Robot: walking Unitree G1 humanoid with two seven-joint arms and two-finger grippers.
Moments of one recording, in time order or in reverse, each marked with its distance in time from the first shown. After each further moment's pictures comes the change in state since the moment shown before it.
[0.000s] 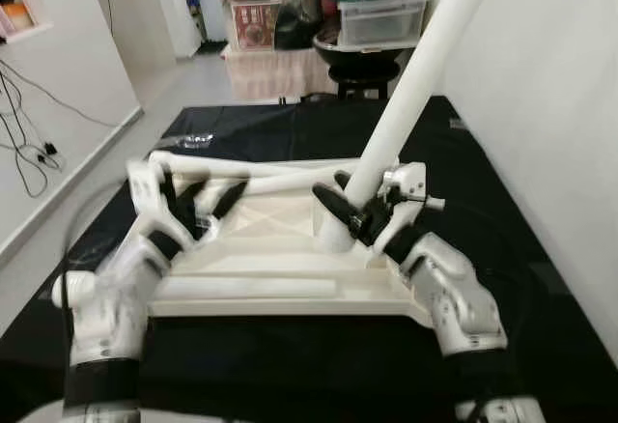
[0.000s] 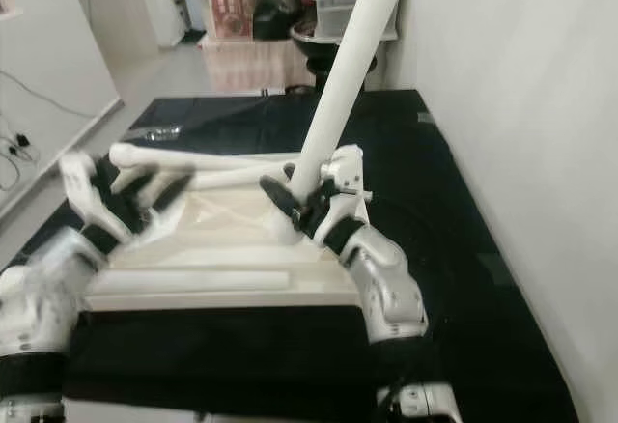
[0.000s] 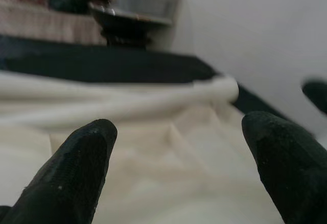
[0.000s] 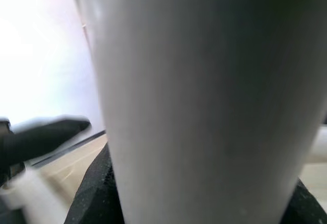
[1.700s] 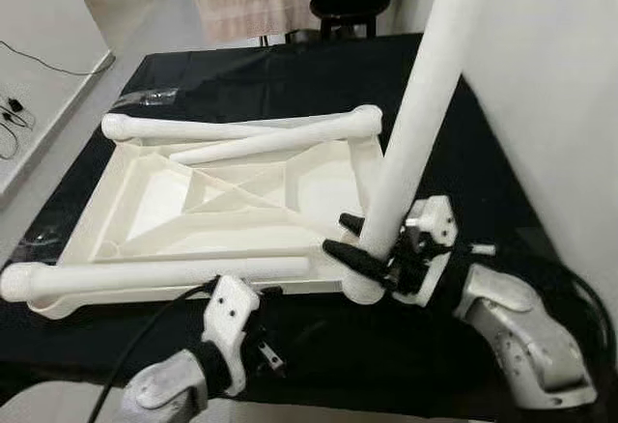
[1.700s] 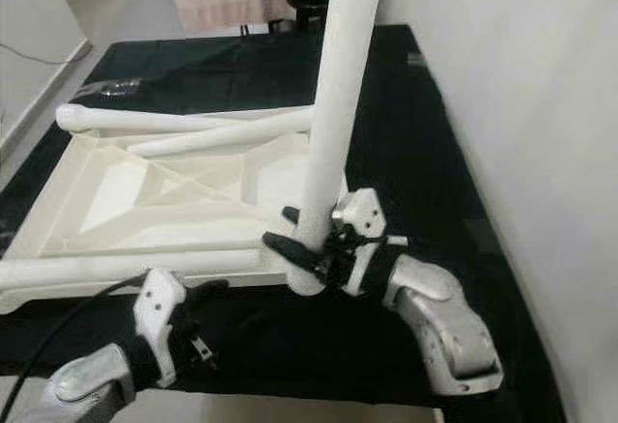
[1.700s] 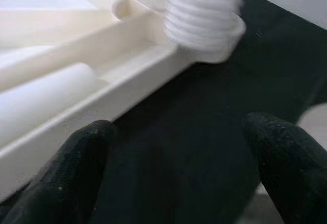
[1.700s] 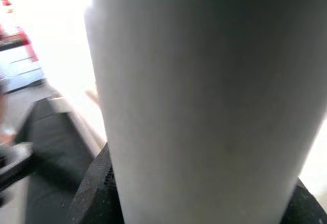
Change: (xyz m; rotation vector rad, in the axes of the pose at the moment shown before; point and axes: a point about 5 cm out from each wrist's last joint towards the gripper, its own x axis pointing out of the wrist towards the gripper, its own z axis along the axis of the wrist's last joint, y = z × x) left arm -0.062 -0.090 -0.039 0.174 0.295 -0.336; right arm -0.051 0.009 0.018 -0.123 0.122 0.168
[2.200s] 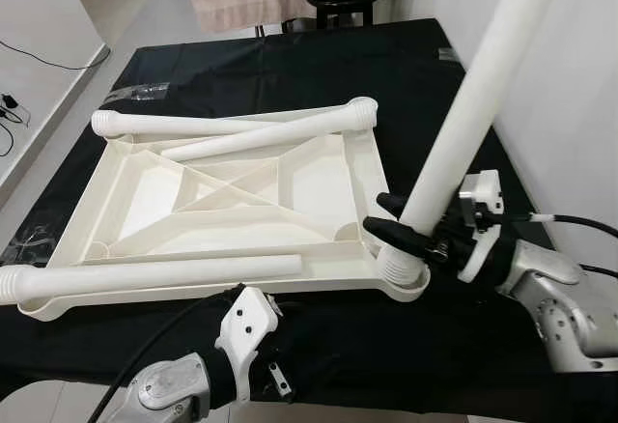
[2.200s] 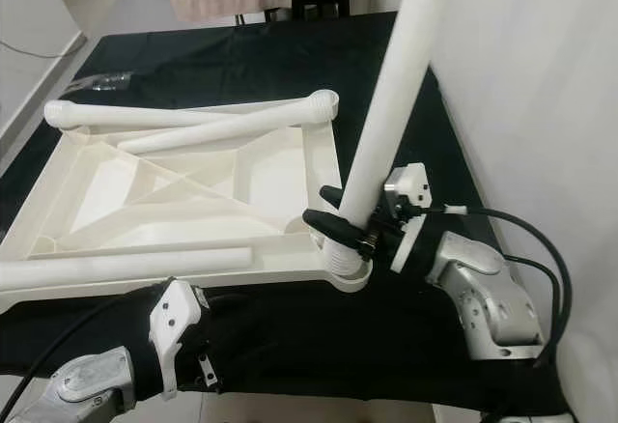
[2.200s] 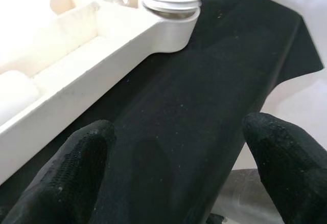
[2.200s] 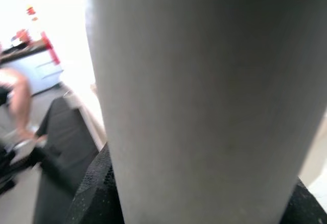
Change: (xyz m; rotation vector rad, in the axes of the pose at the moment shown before) left arm 0.000 -0.008 0.003 0.069 0.033 -0.124; right arm -0.029 -0.030 0.014 0.024 0.017 0.133
